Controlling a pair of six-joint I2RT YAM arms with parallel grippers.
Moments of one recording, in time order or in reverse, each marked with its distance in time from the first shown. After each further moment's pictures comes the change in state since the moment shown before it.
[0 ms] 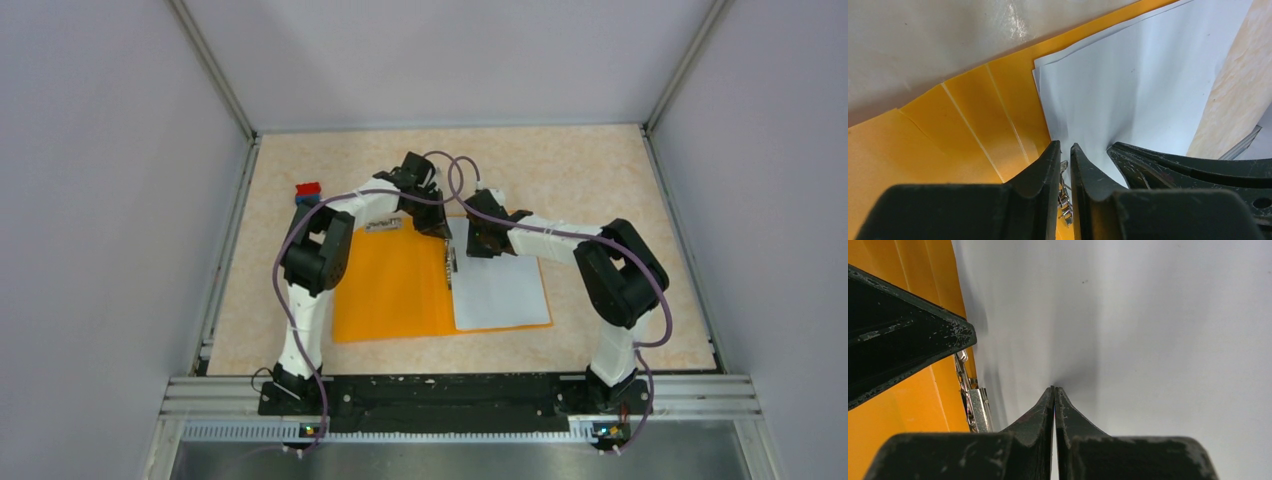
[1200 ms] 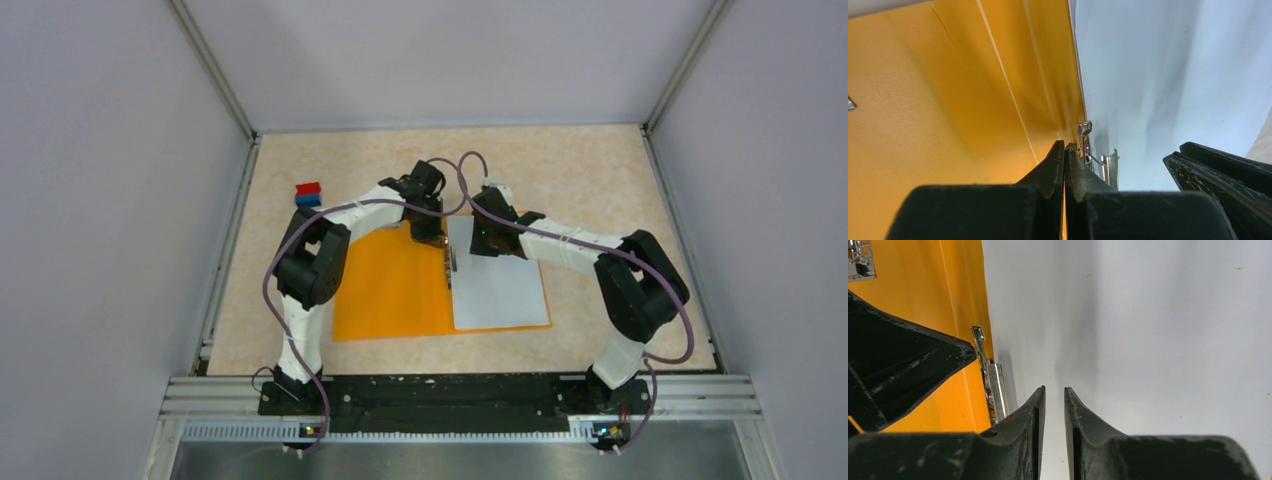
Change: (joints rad) left arm -0.076 -0.118 -0.096 -0.075 -0.246 0.019; right arm 0.001 -0.123 -0.052 -0.002 -0.003 0.020
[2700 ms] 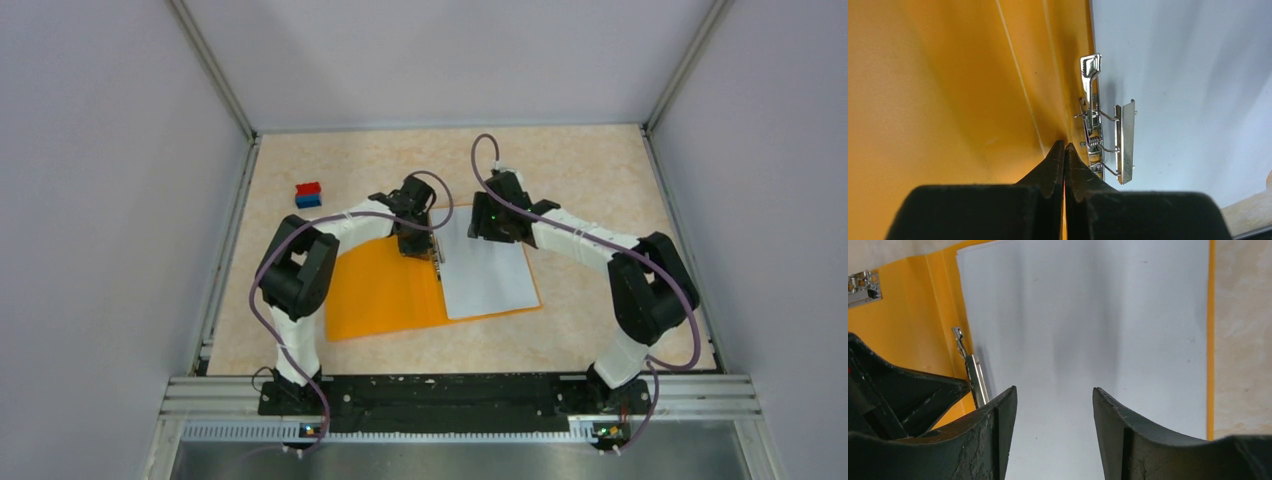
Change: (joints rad) left arm -0.005 -0.120 -0.203 0.058 -0.103 -0.079; right arm -0.076 -0.032 0.049 -0.015 -0.040 -0.058
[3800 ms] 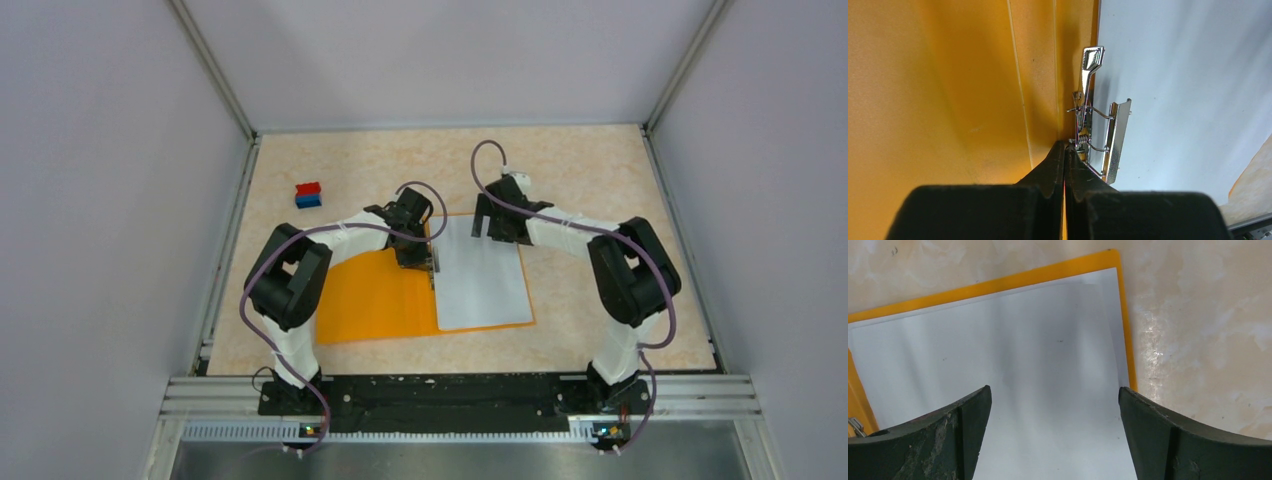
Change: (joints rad) left arm -0.022 -0.085 -0.135 0.053 0.000 -0.116; right arm -0.049 0.129 -0.009 0.066 0.143 -0.024
